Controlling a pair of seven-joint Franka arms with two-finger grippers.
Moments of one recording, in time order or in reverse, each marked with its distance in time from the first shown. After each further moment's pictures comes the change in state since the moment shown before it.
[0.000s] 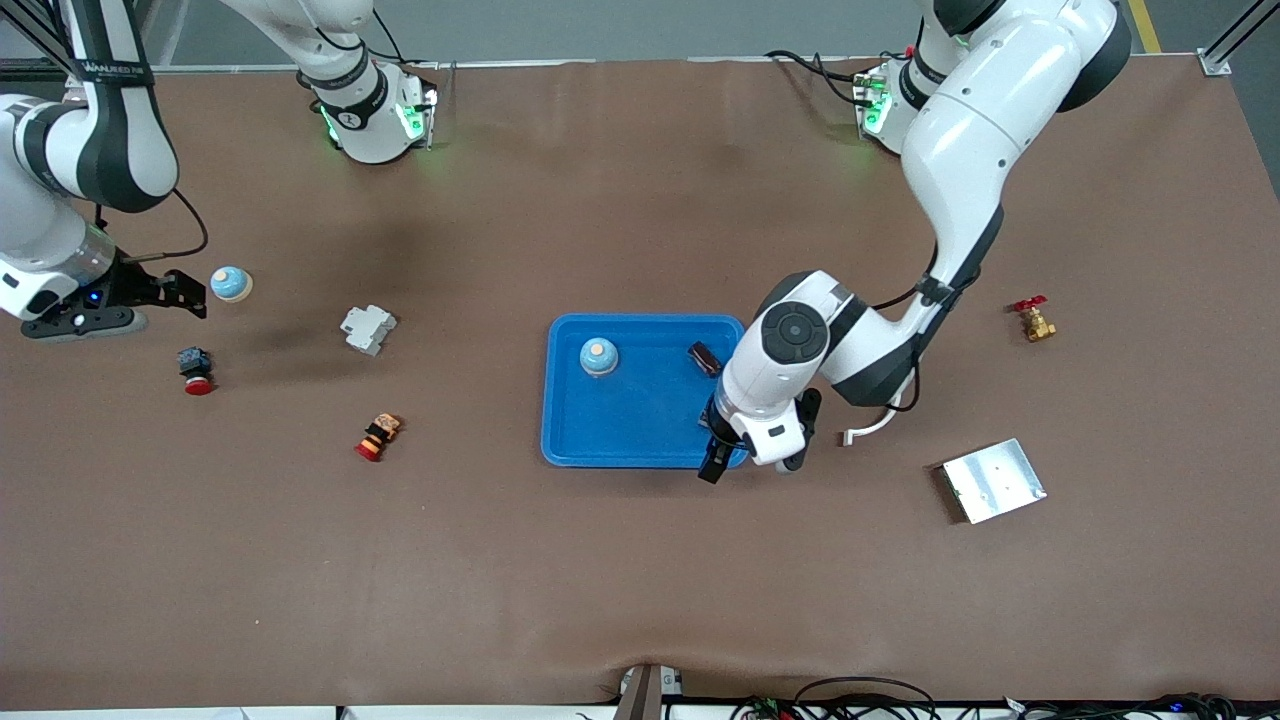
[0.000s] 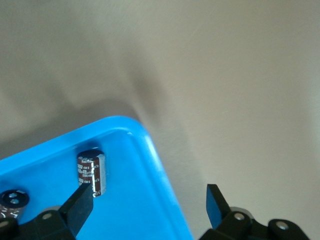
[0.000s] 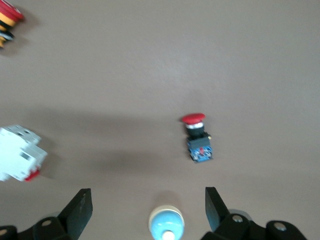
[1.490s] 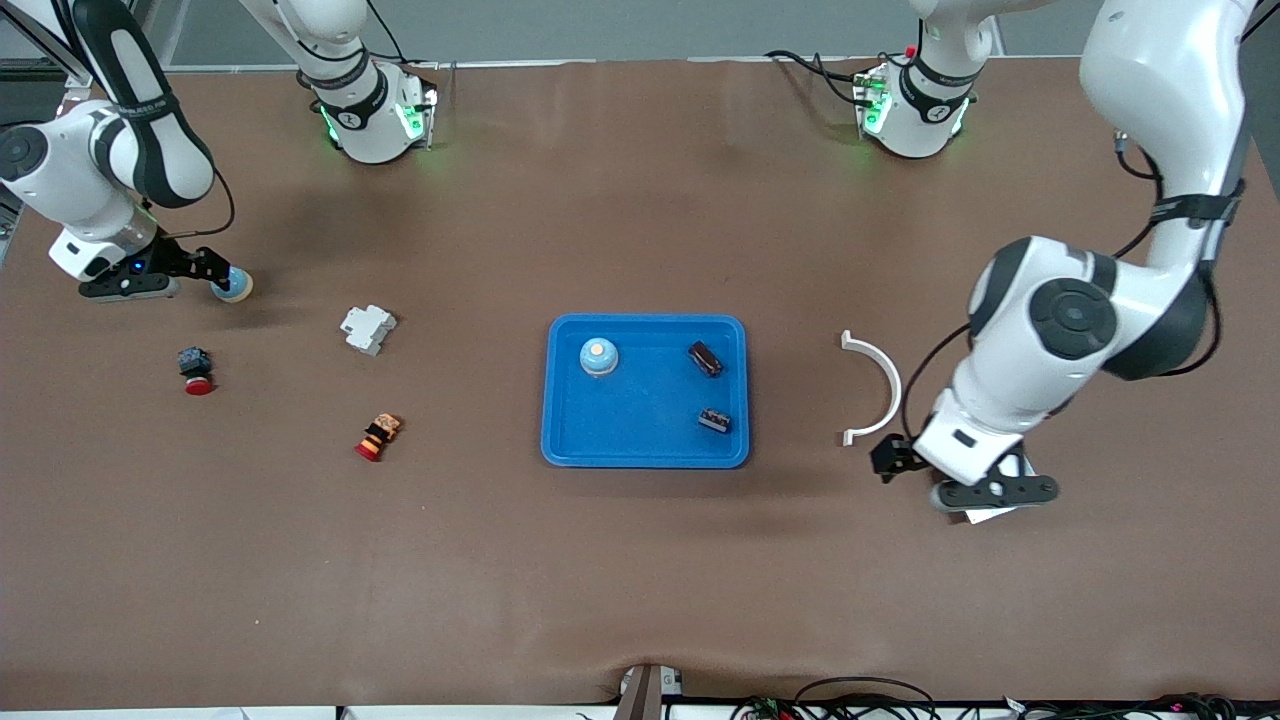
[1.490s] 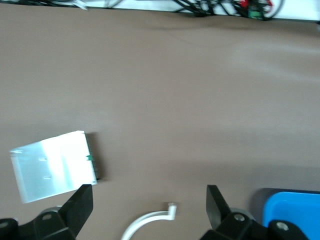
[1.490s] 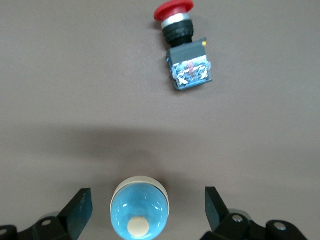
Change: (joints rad) left arm 0.400 -0.279 -0.062 -0.089 -0.031 -0.228 1.467; right arm -0.220 0.128 -0.001 -0.303 0.000 0.448 -0.147
